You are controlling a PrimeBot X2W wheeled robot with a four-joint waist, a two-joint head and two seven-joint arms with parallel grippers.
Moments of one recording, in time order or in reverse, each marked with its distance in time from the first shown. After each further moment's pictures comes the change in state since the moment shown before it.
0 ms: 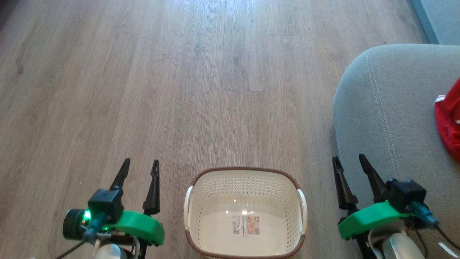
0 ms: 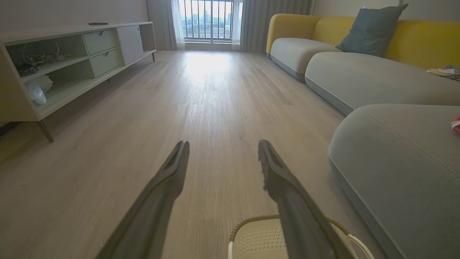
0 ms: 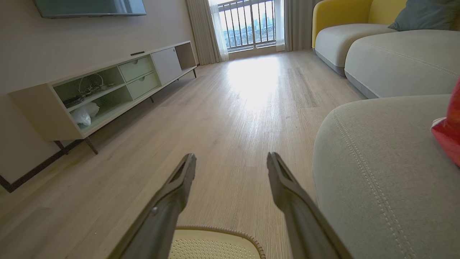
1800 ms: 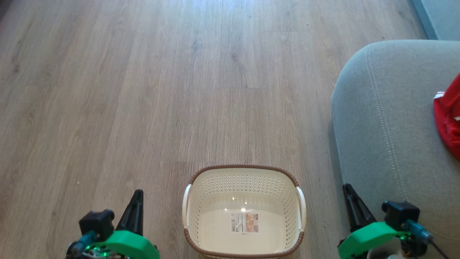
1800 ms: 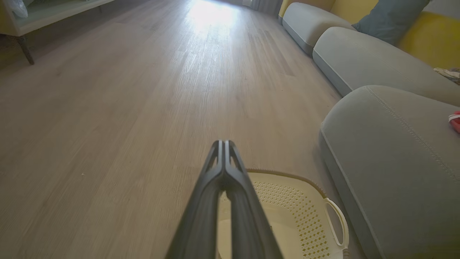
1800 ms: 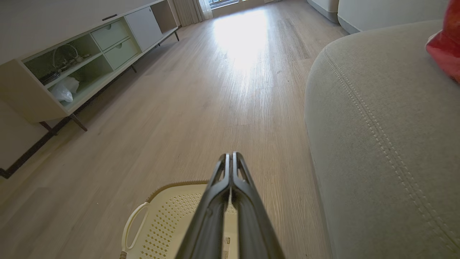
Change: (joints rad) left arm 0.058 0.000 0.034 0.124 -0.171 -0.061 0.019; right arm 0.057 0.006 0.001 0.106 0.046 0.000 0.015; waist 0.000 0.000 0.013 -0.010
